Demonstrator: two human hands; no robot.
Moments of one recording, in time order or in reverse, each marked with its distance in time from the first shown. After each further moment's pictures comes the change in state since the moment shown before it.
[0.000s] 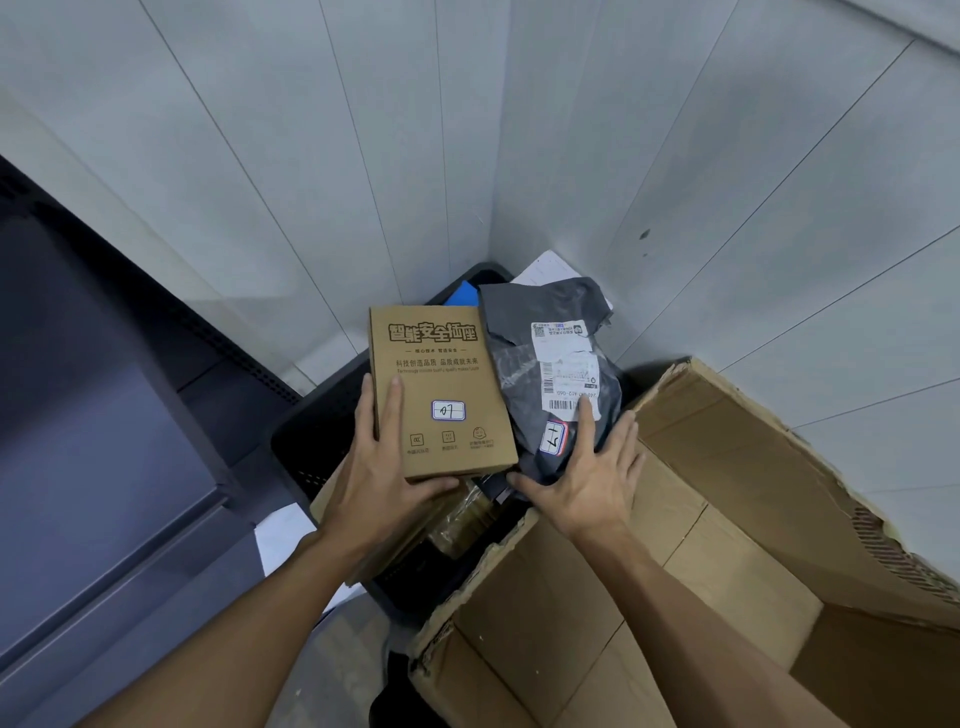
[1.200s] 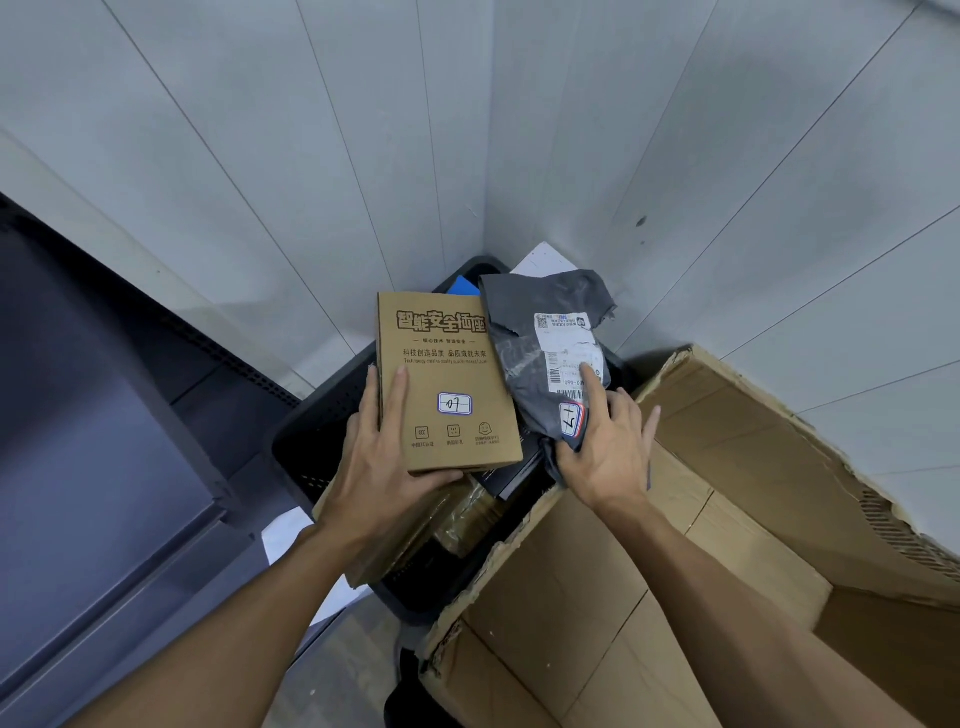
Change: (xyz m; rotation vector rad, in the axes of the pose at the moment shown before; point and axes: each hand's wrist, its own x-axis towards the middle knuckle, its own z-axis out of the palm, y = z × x) left_hand 0.011 0.002 -0.007 0.078 -0.029 0.033; right_hand 0.031 0.015 -0.002 0.049 0.195 -0.167
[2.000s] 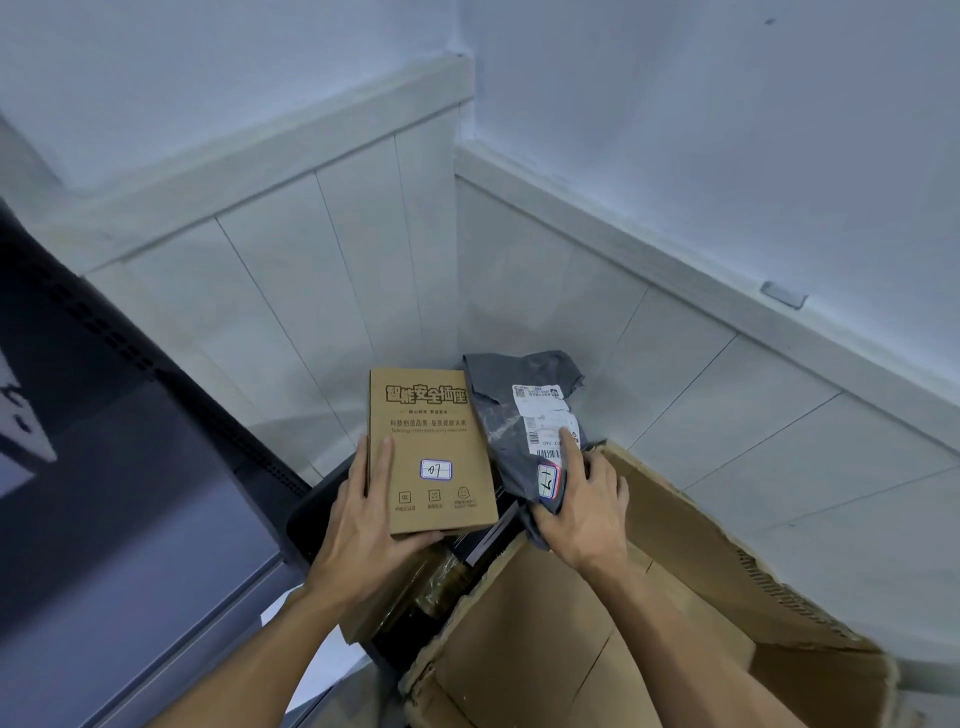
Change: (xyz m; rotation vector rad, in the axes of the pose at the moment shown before) left_hand -0.039 0.083 -0.089 0.001 0.044 0.088; right_hand -0.037 -0.037 -0.146 0.036 -0.024 0.005
